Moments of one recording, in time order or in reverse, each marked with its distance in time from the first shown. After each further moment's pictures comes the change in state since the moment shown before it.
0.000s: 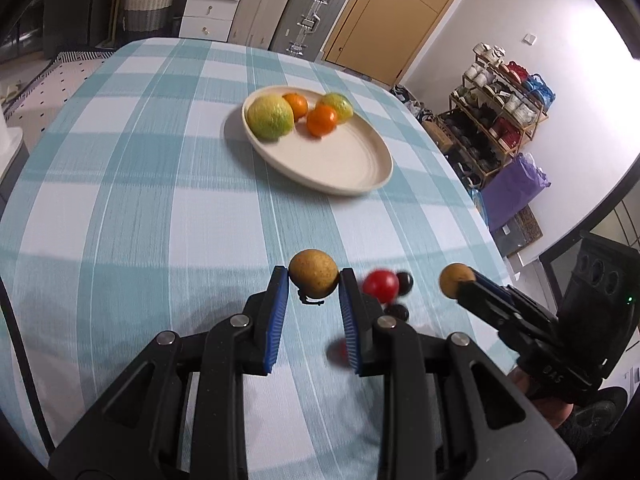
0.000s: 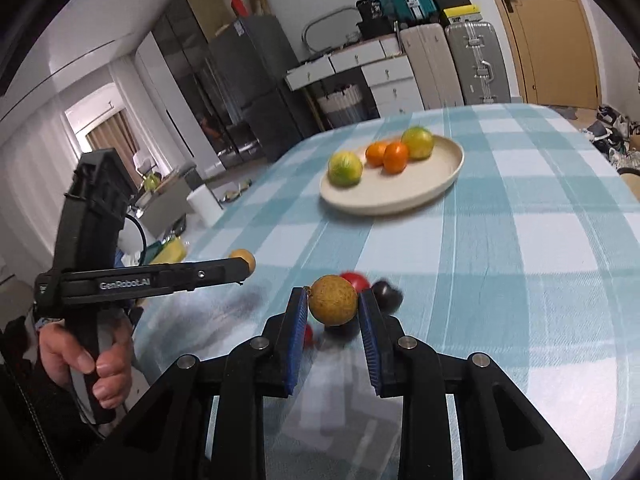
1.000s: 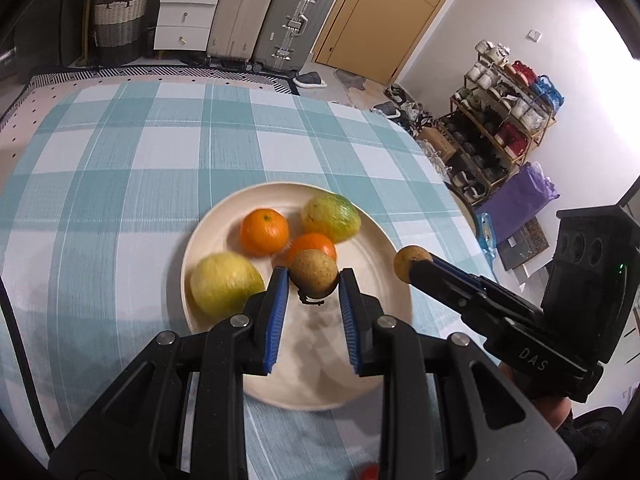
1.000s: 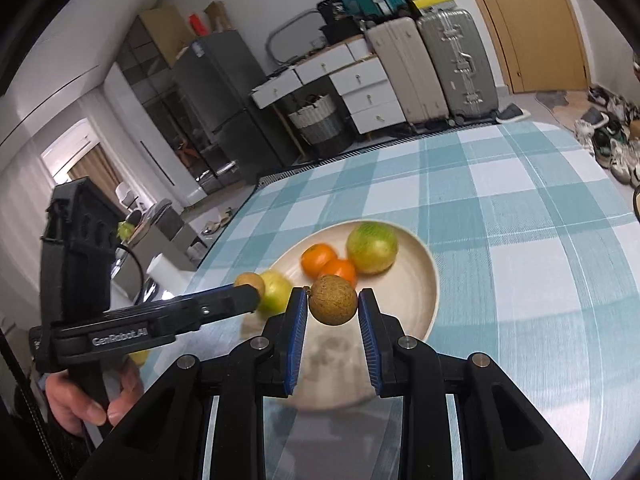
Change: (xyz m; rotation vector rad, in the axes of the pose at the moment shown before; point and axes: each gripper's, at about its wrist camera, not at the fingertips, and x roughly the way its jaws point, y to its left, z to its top) left arm 0.124 -0.013 0.181 0.040 0.030 -0.006; right arm 0.100 -0.091 0.154 0.125 0.001 -0.020
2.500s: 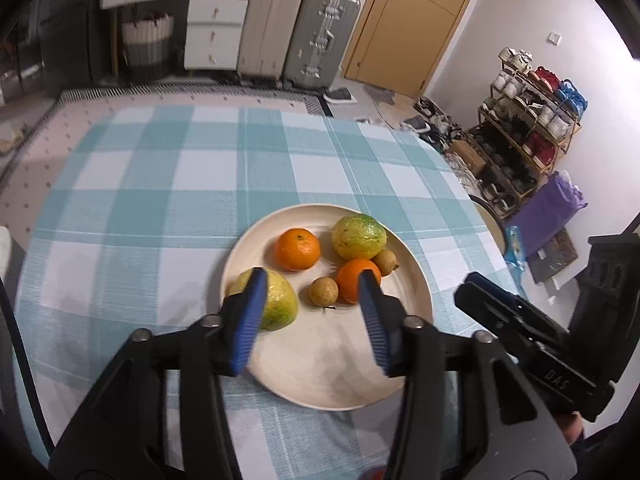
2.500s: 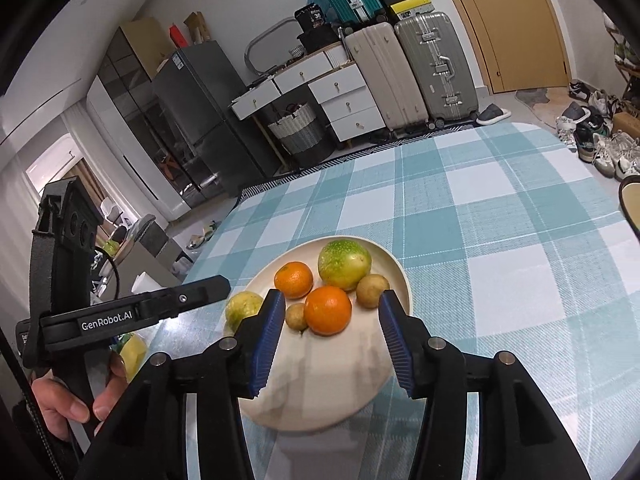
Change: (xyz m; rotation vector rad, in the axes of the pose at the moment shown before) left arm -0.034 -0.008 -0.006 0.011 -0.088 0.148; right arm -0.005 -0.010 0.004 0.034 -0.041 -0.056
